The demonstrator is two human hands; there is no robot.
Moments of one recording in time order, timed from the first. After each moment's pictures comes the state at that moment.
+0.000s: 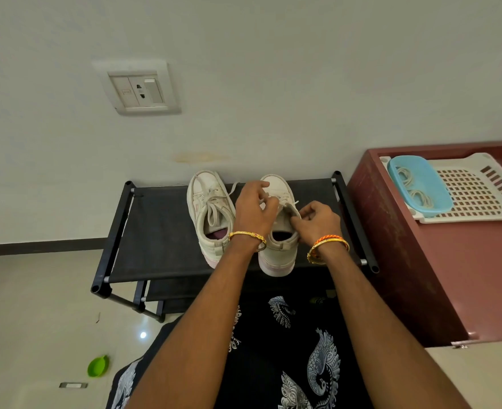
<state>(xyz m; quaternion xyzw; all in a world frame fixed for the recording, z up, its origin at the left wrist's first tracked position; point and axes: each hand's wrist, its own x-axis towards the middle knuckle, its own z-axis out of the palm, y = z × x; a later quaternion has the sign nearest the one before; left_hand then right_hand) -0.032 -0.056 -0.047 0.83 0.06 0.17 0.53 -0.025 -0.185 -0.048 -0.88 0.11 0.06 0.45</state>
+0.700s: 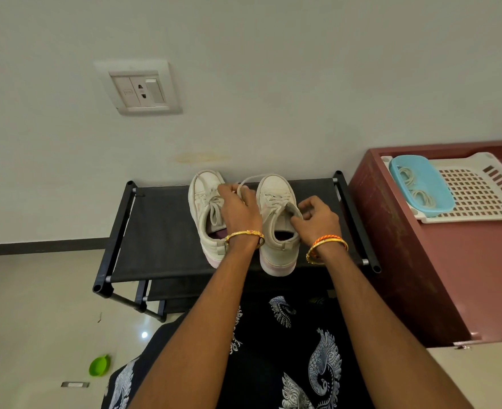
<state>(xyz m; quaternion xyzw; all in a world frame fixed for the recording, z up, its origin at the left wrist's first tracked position) -0.039 -0.055 -0.035 0.72 0.25 0.17 0.62 -0.026 -0.183 -0.048 -0.90 0.08 0.06 0.43</state>
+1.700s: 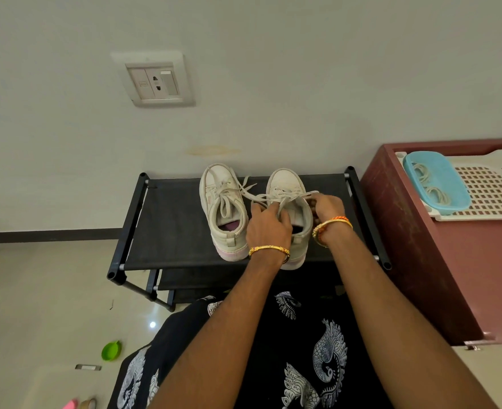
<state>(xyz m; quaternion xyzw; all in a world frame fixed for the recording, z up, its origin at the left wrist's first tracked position) -0.064 -0.074 -0.057 0.92 0.19 0.05 0.35 -0.001 -0.166 -0.046 -0.66 0.29 0.10 0.69</state>
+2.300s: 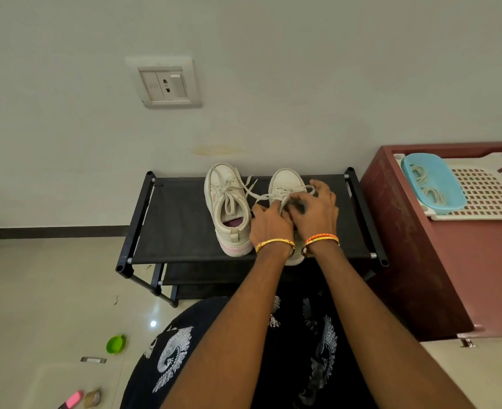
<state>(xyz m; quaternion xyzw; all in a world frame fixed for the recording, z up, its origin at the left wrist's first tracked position) -0.067 -0.080 -0.050 0.91 0.23 0.01 0.34 -0.034 -0.158 -0.058 -0.94 -0.02 -0.06 0.34</state>
